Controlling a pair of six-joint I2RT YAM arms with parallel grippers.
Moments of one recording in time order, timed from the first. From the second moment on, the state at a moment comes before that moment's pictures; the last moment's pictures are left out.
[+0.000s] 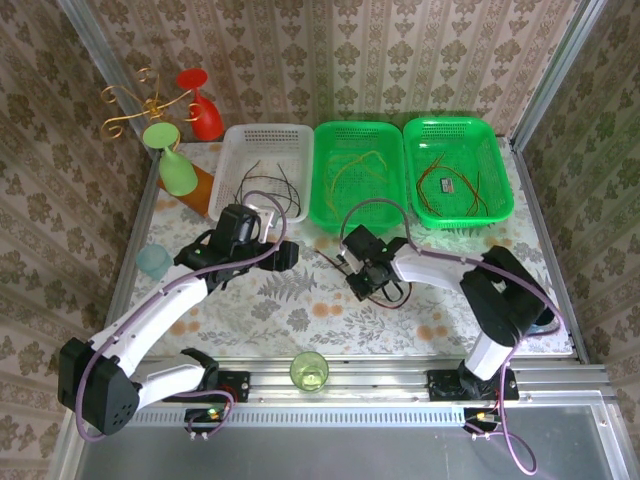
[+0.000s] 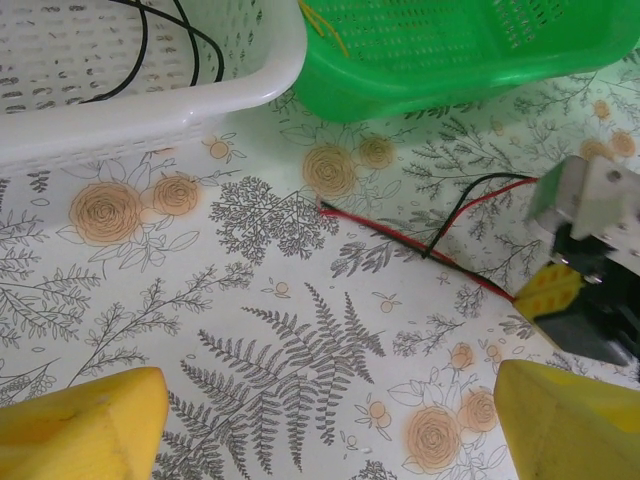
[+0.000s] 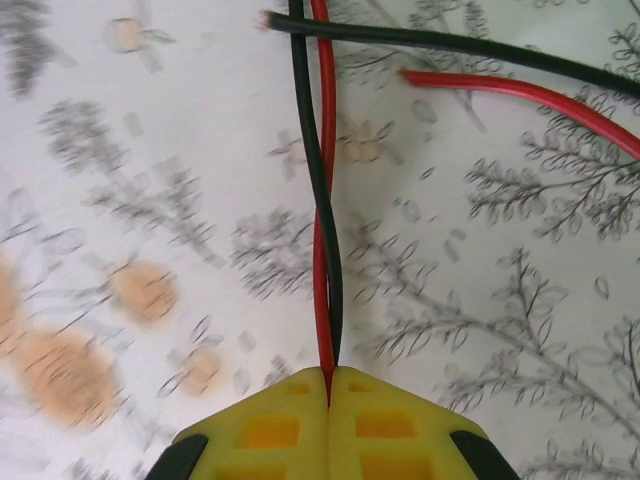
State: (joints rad) left arm -0.57 1.12 0.88 -0.55 0.15 -0.28; right arm 0.71 1.66 0.96 -0.53 -0.06 0.10
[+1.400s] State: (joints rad) left arm -0.55 1.16 0.87 -0.06 0.58 -0.55; right arm 0.43 1.14 0.69 -0.02 -0.67 0.45
